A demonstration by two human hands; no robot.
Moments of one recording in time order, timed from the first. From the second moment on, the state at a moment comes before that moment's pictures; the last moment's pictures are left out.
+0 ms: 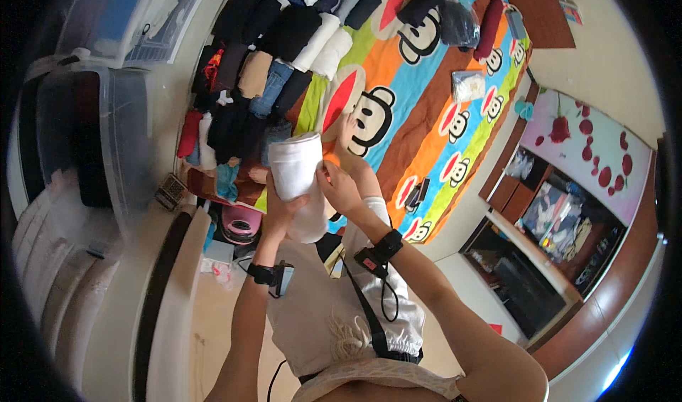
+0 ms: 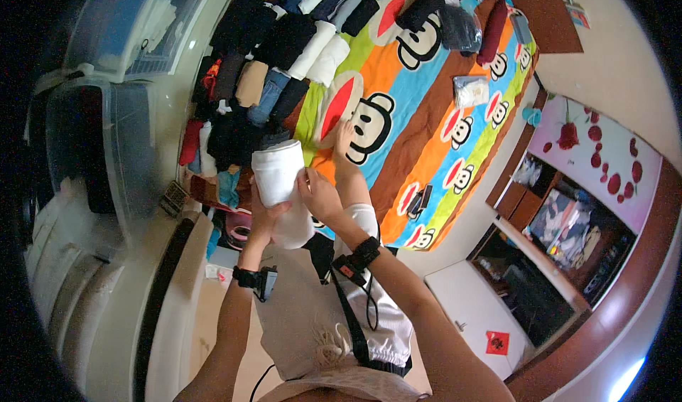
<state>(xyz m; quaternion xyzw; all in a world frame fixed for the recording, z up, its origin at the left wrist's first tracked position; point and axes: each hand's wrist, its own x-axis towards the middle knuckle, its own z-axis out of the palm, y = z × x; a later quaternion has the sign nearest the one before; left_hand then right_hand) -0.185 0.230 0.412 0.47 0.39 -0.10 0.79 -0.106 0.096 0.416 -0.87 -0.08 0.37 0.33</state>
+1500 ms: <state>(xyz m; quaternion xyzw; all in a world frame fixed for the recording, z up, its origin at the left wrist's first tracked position) -0.100 0.218 0.044 0.85 0.26 -0.33 0.32 0.132 0.064 0.016 -0.90 -0.32 0.29 0.09</state>
